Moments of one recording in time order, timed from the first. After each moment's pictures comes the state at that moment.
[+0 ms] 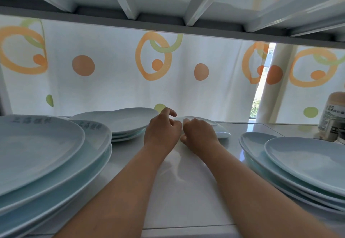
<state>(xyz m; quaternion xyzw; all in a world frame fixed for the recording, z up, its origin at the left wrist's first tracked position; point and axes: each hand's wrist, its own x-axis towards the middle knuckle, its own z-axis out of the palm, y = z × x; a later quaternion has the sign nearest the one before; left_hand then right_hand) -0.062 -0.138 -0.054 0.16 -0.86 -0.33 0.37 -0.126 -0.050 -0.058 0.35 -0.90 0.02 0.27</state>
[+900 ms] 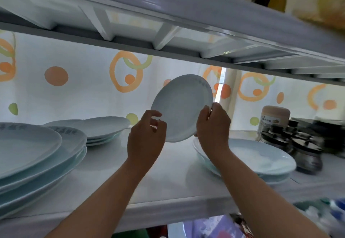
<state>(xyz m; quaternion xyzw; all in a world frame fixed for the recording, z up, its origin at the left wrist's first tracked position) 0.000 -0.064 -0.035 0.08 -0.77 -0.43 0.47 -0.050 0.062 0.001 0.15 -0.77 0.43 0.44</state>
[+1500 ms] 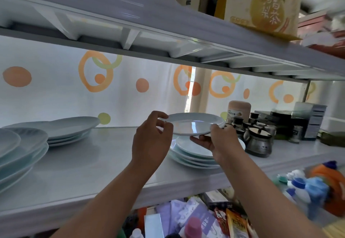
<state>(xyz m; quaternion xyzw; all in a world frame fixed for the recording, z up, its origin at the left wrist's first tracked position) 0.016 0.027 -0.028 0.02 -0.79 -0.47 0.41 -0.018 0.169 -0.005 0.02 -0.56 0.83 0.07</state>
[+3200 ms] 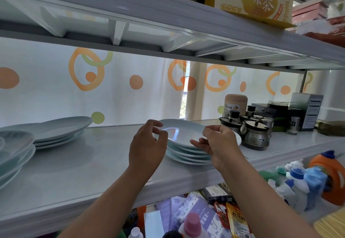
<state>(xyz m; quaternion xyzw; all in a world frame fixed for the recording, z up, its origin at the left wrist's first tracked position) -0.007 0.029 -0.056 0.03 -0.83 -0.41 0.39 -0.018 0.180 -0.021 -0.02 -0.60 0.79 0.07</state>
